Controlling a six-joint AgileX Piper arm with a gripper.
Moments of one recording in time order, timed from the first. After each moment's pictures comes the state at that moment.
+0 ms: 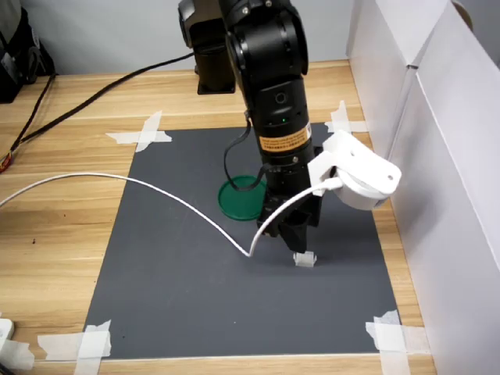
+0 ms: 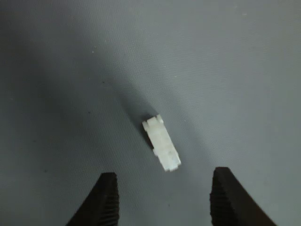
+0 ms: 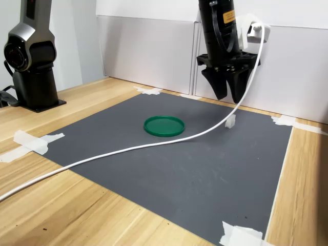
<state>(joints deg) 19.0 110.4 -84.5 8.7 44.6 -50.6</state>
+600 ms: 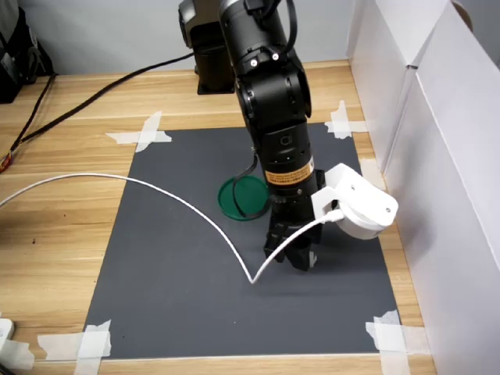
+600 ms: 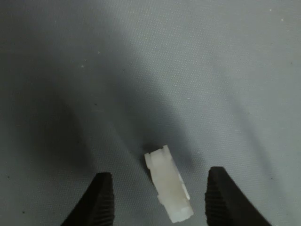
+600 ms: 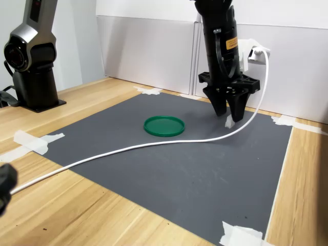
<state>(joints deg) 19.0 115.0 -84.6 10.3 42.1 -51.6</state>
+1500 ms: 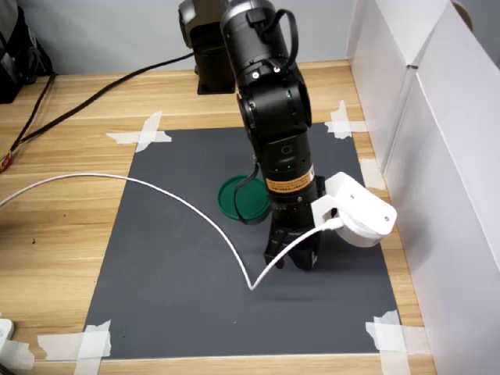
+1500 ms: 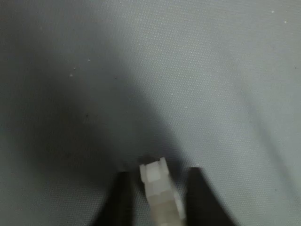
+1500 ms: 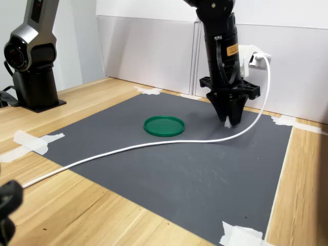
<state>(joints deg) 19.0 116.3 -84.6 10.4 40.7 -50.9</state>
